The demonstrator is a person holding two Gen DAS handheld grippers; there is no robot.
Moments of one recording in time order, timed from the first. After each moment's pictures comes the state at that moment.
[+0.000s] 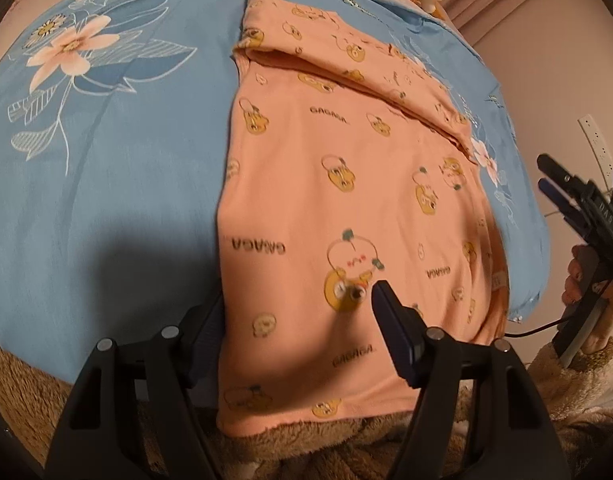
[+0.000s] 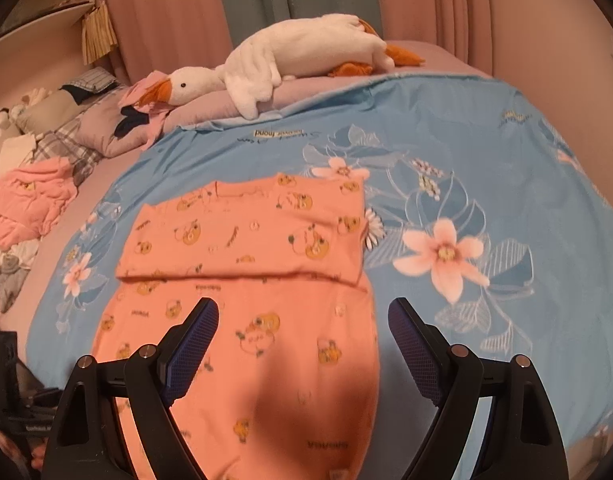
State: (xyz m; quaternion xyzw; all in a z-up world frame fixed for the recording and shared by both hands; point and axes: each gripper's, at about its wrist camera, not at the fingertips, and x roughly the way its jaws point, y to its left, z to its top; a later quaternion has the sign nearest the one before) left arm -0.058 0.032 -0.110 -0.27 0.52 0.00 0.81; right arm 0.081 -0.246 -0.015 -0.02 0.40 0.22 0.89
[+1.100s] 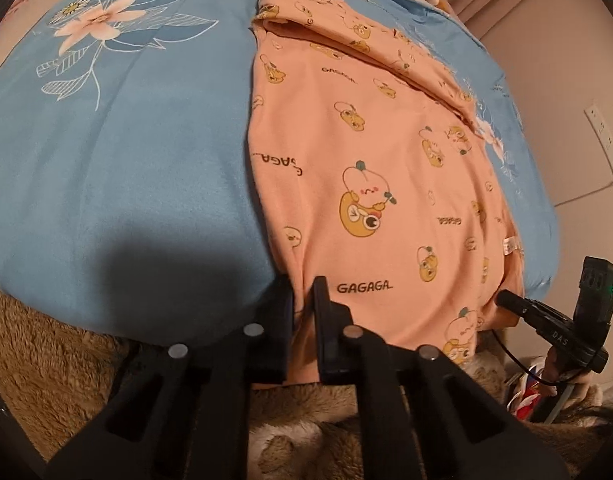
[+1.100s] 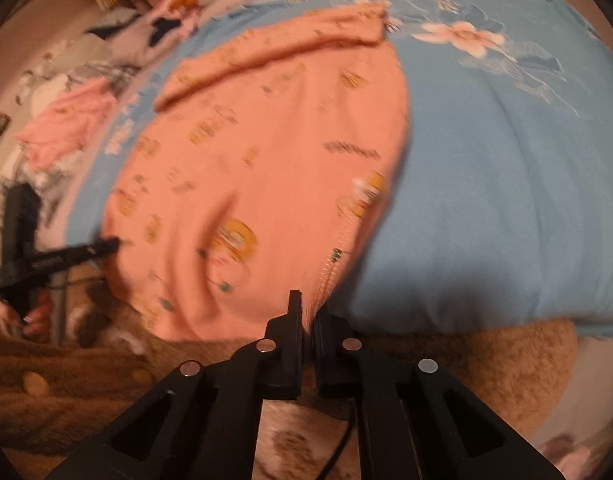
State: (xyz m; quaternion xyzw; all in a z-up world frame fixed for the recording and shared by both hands) left arm -0.097 0.022 -0.115 -0.25 0.52 0.01 0.81; right arm -0.018 -0.291 -0.099 0.01 0.55 0.31 0.78
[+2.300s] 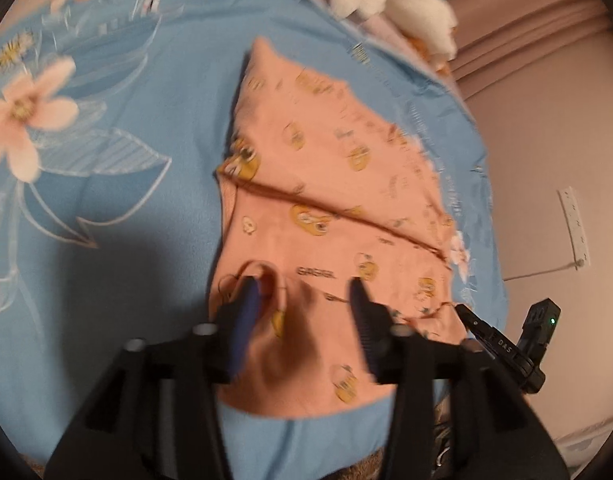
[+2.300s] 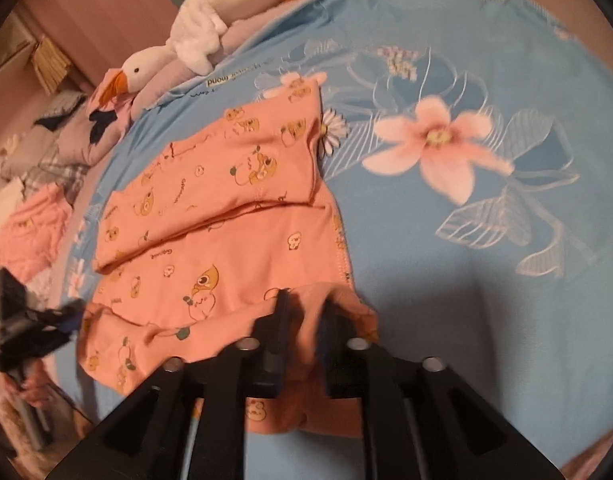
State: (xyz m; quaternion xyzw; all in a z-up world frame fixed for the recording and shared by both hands) left arm 0.014 0.093 -0.080 -0.36 0.46 -0.02 0.81; right arm 0.108 -0.283 -0.076 0.08 0.51 0.20 0.83
